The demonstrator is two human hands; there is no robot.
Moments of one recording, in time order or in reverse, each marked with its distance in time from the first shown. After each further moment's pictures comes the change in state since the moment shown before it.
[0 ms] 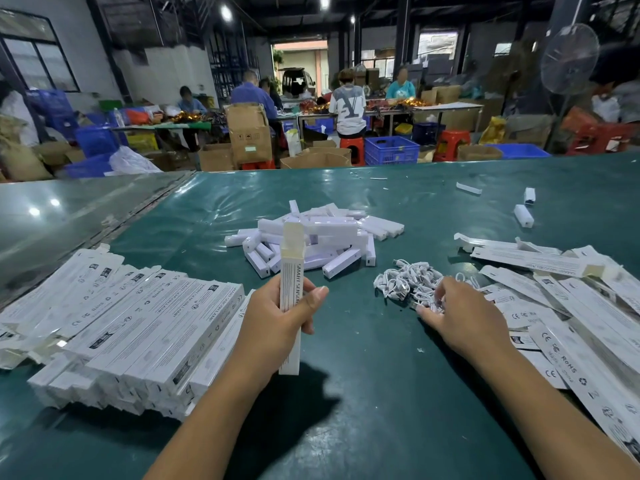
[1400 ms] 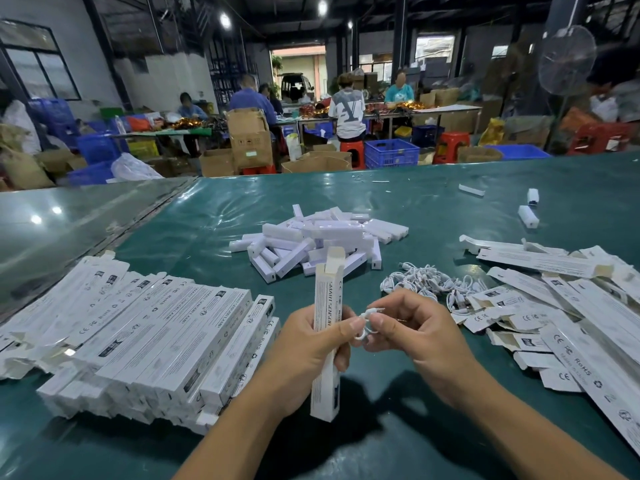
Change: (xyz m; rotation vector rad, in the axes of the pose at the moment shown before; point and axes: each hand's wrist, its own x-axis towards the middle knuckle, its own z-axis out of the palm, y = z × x) left_hand -0.014 0.001 0.019 -0.314 -0.320 -0.194; right_hand -0.059 -0.074 -0.005 1.451 -0.268 -0.249
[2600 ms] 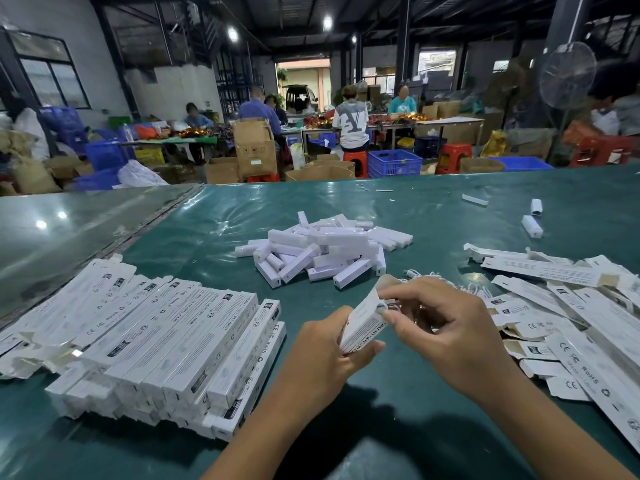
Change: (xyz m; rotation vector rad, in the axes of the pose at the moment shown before) left_hand -0.002 -0.007 0.004 0.792 0.139 0.334; right_hand -0.004 -0.041 -0.002 -0.641 0.028 -0.426
